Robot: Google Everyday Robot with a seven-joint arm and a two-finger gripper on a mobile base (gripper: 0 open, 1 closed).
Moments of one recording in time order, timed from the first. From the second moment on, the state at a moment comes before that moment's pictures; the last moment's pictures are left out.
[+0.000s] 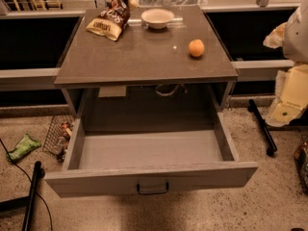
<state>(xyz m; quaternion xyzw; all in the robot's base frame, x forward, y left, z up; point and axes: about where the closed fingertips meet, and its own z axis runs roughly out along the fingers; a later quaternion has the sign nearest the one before) 0.438 -0.217 0.976 -0.60 0.78 -0.03 0.16</state>
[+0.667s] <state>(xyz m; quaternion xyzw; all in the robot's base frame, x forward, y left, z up) 0.450 -0.219 0.979 -0.59 0.78 -0.04 0.18</state>
